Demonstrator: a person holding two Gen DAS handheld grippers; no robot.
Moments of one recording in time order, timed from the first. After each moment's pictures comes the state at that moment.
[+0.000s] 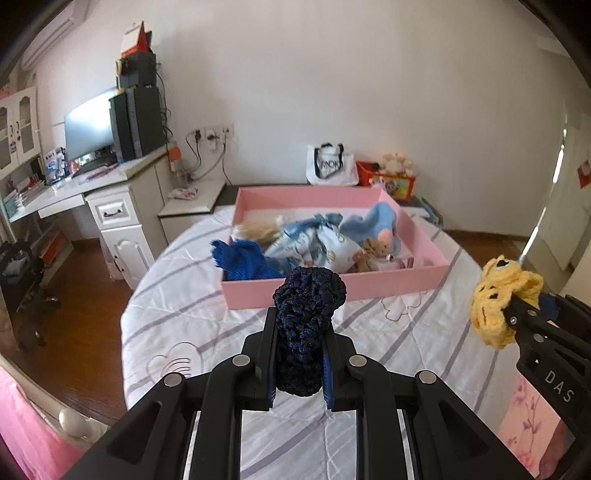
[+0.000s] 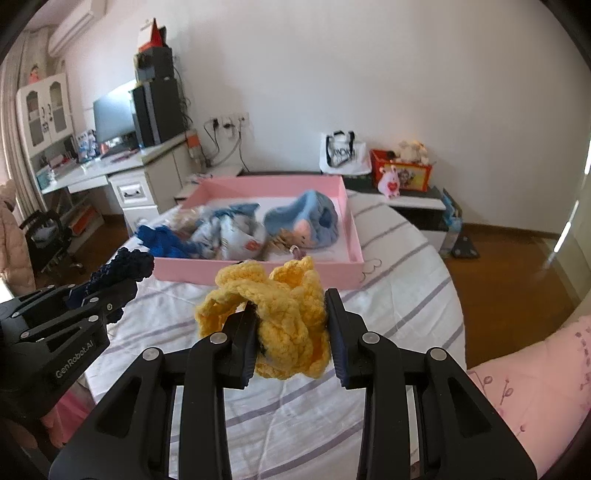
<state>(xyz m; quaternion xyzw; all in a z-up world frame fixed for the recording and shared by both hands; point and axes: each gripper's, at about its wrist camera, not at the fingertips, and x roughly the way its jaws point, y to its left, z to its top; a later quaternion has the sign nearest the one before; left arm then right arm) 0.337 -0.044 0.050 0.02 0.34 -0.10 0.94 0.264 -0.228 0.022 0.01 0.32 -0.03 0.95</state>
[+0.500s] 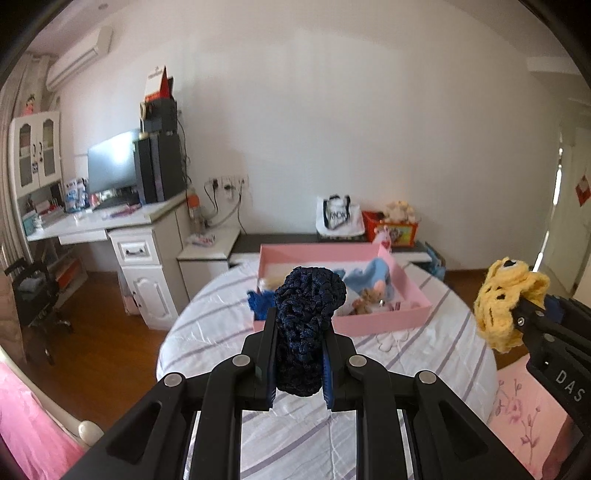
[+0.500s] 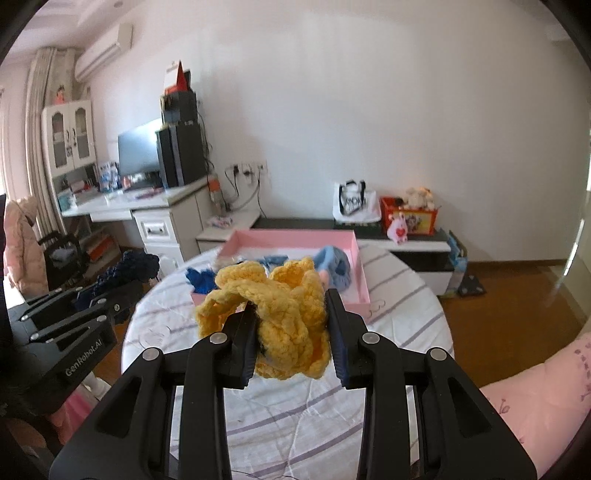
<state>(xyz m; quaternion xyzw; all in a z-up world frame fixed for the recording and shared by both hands) 0.239 -0.021 0.107 0.01 0.24 -0.08 0.97 0.201 -0.207 0.074 0.01 0.22 -0.01 0.97</state>
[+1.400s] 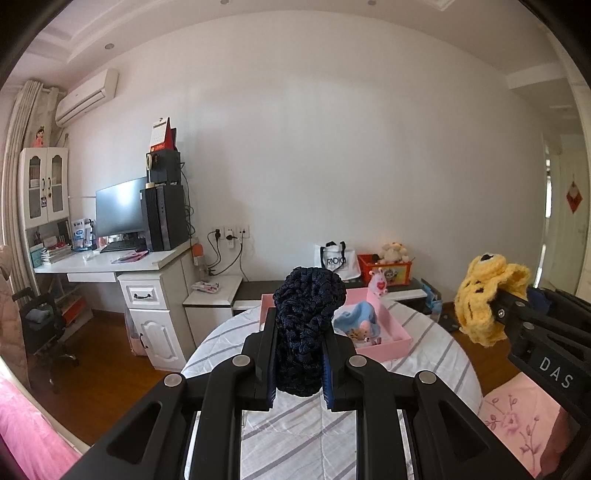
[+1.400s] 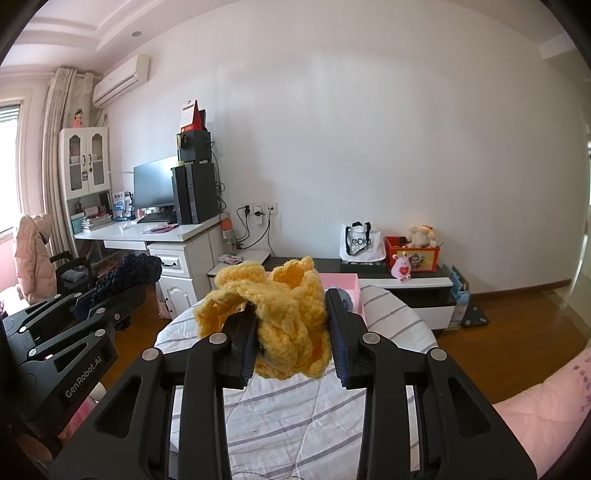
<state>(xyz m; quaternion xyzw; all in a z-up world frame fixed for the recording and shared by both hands) 0.110 -0.014 0.111 0.02 0.15 -0.08 0.98 0.150 -0.198 0.100 0.00 0.15 0.00 0.99</state>
